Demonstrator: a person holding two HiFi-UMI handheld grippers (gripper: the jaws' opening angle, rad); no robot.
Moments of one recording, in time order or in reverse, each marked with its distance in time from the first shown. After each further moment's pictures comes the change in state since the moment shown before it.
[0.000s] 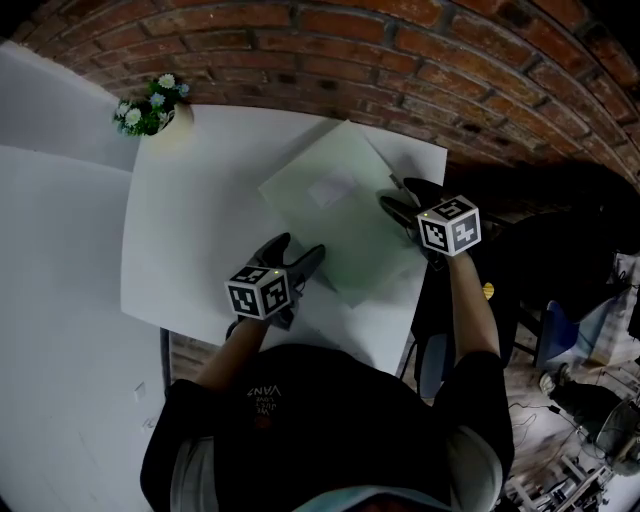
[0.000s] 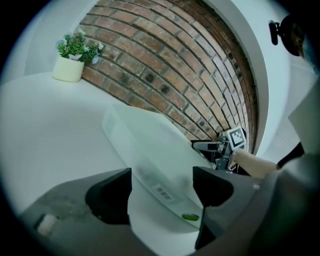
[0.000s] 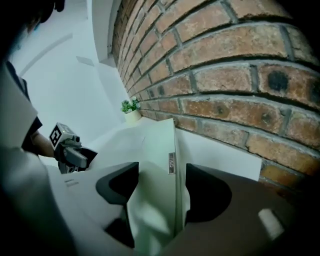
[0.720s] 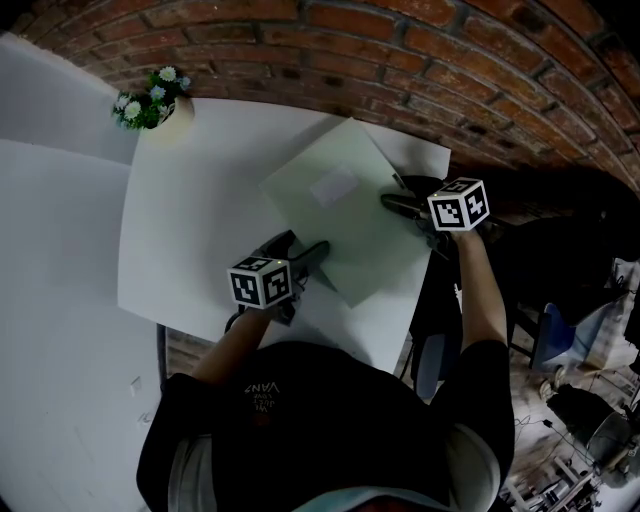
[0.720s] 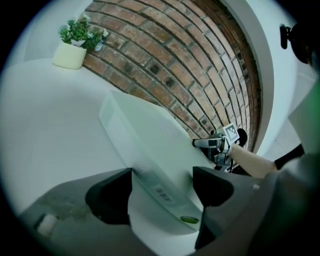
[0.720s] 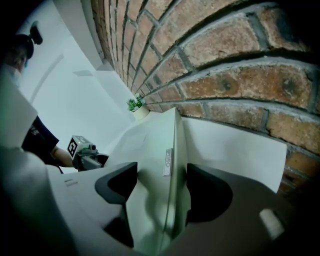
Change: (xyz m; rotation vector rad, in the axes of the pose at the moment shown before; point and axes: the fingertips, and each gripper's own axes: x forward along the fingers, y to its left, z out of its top) left arm 0.014 0.001 -0.007 -0.071 0.056 -0.024; right arm 0.015 0.001 -0.005 0.118 0.117 0.240
